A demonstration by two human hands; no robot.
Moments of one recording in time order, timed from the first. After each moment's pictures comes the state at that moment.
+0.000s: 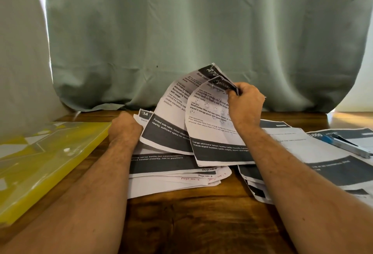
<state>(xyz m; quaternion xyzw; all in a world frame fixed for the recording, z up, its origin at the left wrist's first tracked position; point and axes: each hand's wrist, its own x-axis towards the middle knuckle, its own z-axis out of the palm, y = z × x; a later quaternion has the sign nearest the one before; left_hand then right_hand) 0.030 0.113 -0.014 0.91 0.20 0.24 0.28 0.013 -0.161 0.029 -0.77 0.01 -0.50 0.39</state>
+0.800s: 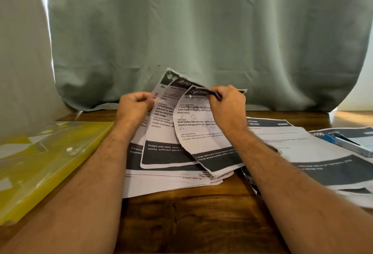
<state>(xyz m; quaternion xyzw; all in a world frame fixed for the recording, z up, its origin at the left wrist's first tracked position) -0.009 0.096 0.024 0.75 -0.03 0.25 0.61 0.008 -0.130 0.021 -0.82 -0.09 -0.46 0.32</state>
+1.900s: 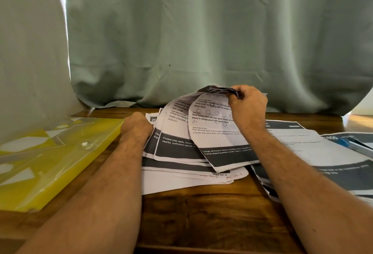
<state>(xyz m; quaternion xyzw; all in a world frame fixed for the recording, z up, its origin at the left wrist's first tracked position) 0.030 0.122 -0.011 0.93 0.20 0.20 0.25 0.020 -0.144 0.019 -0.79 -0.05 -0.48 0.37</state>
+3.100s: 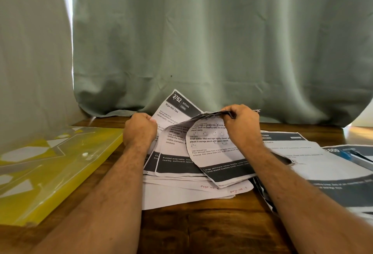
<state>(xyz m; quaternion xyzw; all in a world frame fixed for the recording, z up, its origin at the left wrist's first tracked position) 0.021 0.112 -0.001 0.85 0.15 0.33 0.37 0.008 -0.136 0.014 -0.85 -0.07 -0.41 0.32</state>
